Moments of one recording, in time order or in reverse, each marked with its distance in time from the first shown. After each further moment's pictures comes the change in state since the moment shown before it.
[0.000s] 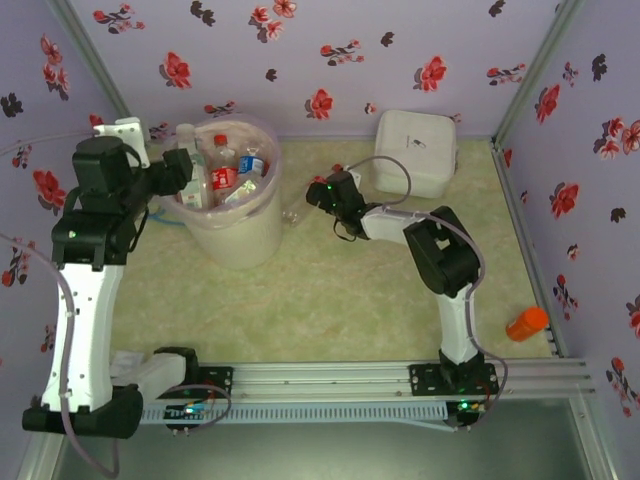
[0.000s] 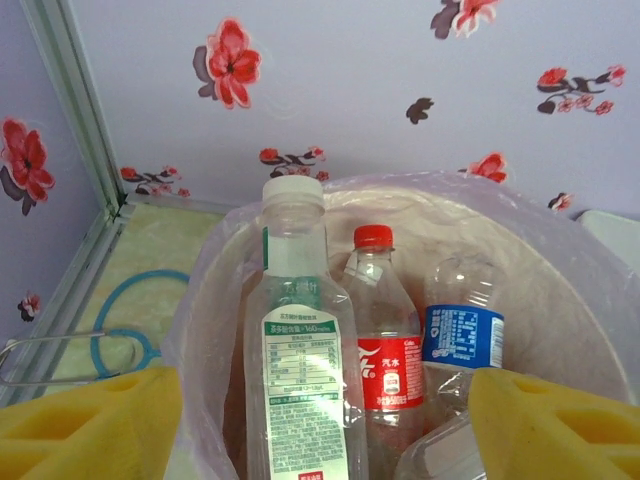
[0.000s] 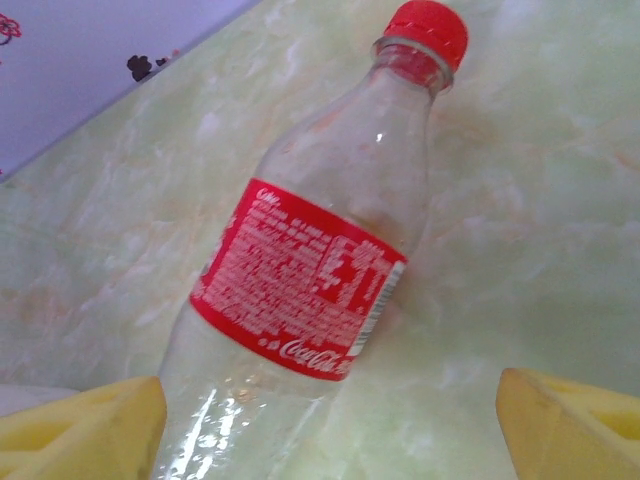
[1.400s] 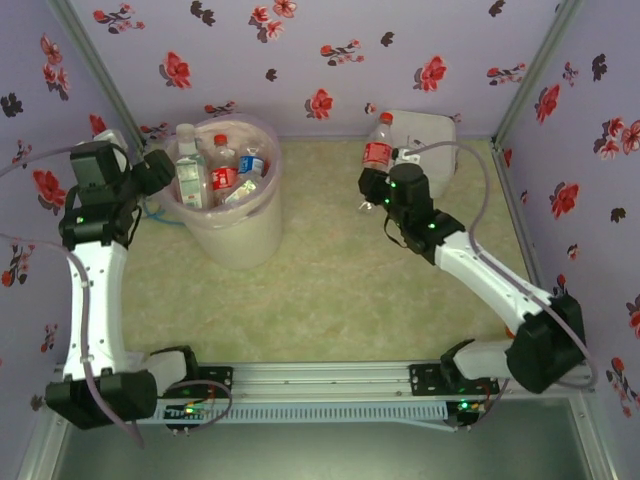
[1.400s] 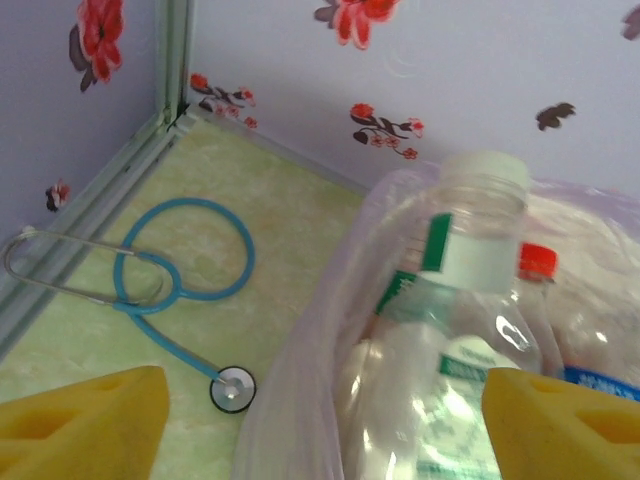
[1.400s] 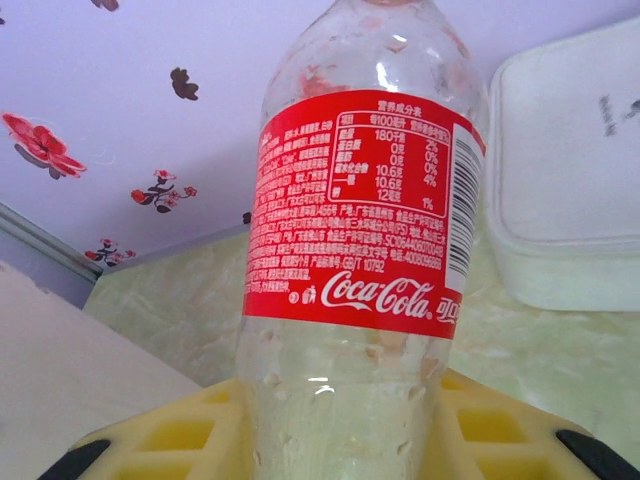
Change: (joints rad) left arm 0.239 0.082 -0.177 0.135 0.095 -0.182; right arm -0.077 -0.794 -0.261 -0.272 0.042 -0.241
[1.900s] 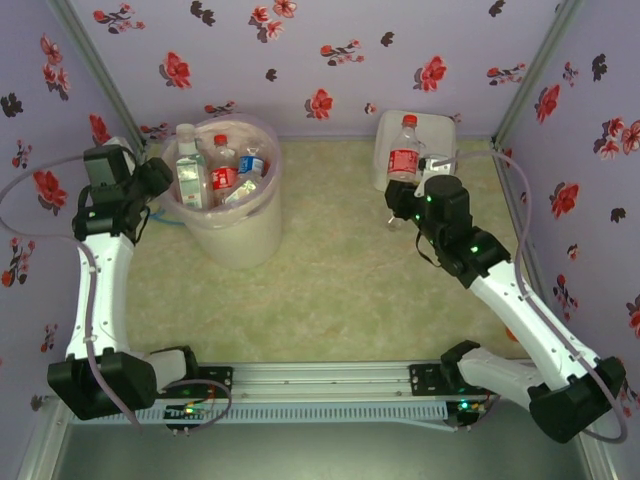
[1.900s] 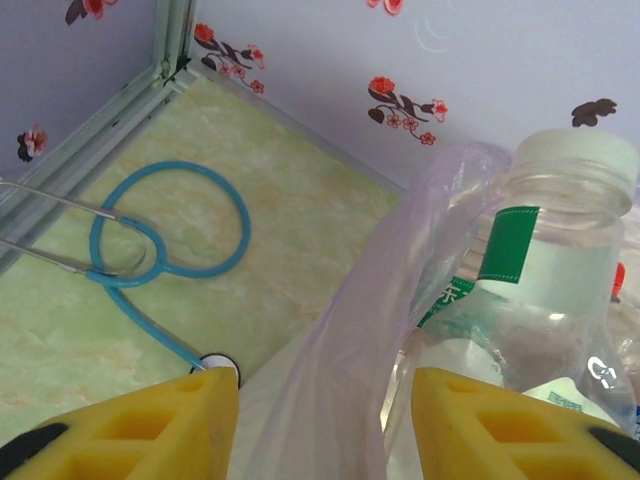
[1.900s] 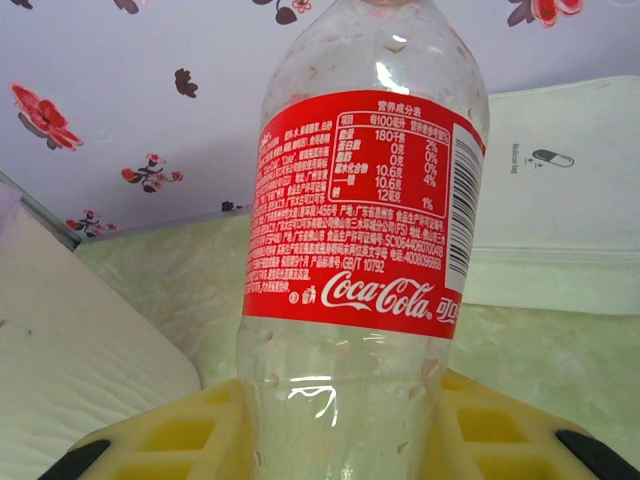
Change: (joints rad) left arm -0.003 0.029 -0.103 0.093 0.011 -0.089; right arm -0.029 -0.249 0.005 -0.262 -0.015 -0.131
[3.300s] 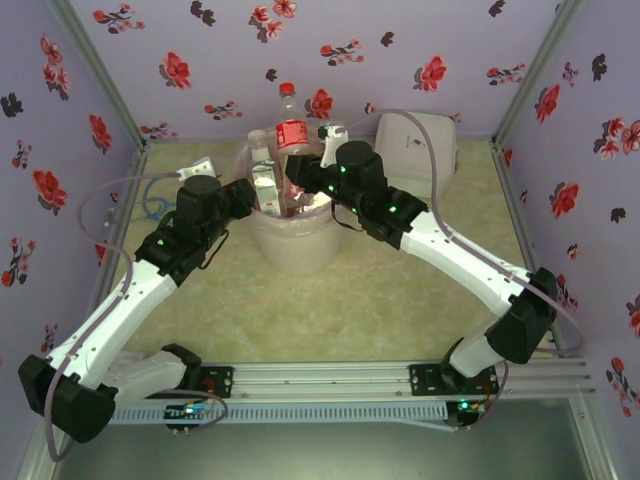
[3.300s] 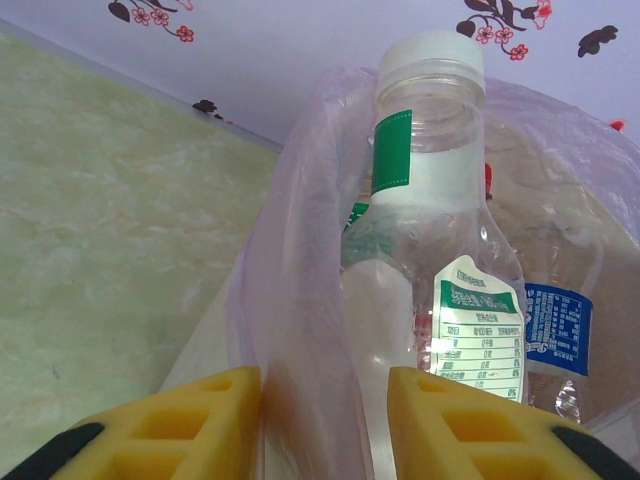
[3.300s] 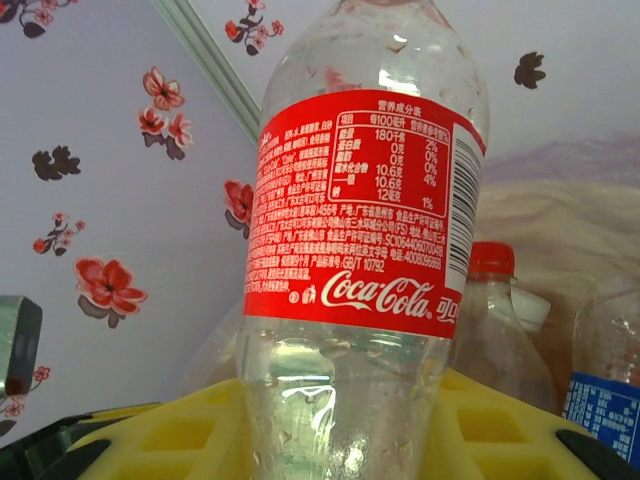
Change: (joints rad) left arm -0.668 -0.116 -0.211 0.227 -0.312 -0.232; right arm 0.322 0.480 0.421 0.233 -0.123 0.065
